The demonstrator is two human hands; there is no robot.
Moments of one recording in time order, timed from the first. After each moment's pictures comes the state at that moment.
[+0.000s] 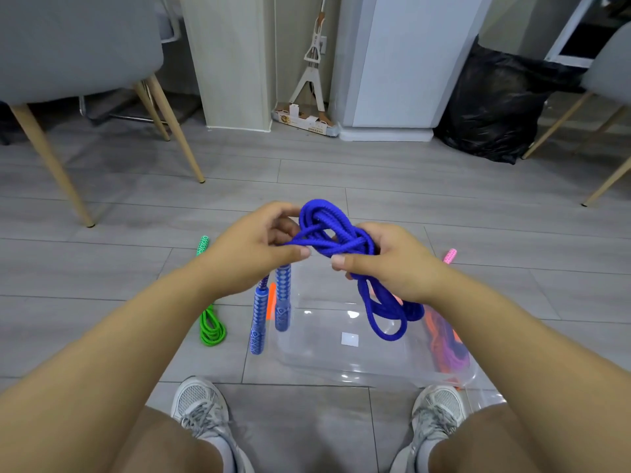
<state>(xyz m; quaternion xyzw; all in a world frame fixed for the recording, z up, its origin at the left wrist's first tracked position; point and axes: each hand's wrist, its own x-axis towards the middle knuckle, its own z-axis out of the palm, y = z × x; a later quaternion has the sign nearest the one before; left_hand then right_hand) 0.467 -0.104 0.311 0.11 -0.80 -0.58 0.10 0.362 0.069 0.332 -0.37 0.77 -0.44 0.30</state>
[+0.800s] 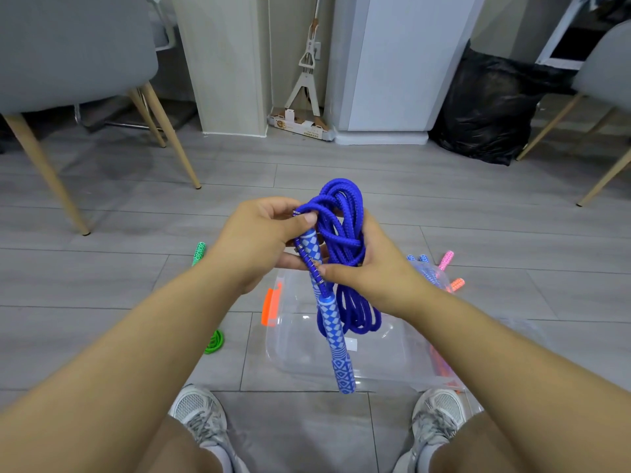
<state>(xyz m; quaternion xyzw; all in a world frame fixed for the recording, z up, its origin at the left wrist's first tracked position) 0.451 -0.079 0.337 0.19 -0.65 -0.73 0.13 0.364 0.058 0.306 -0.37 0.71 -0.55 0.23</state>
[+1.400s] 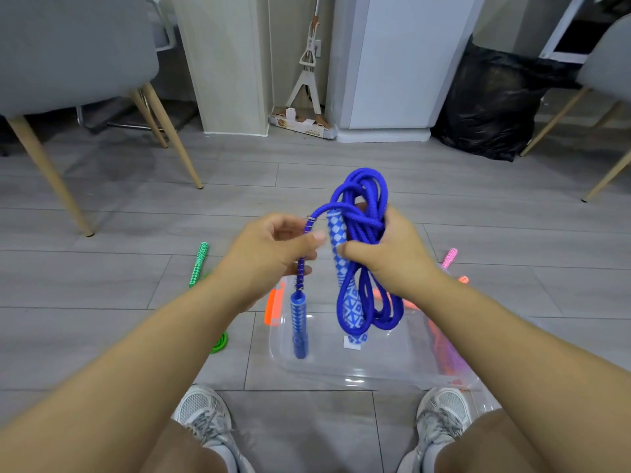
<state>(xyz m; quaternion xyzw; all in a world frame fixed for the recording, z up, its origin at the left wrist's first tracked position) 0.457 -0.078 0.317 0.23 -0.66 -0.70 0.13 0.350 0.056 0.313 -0.27 0.78 -0.55 0.16</state>
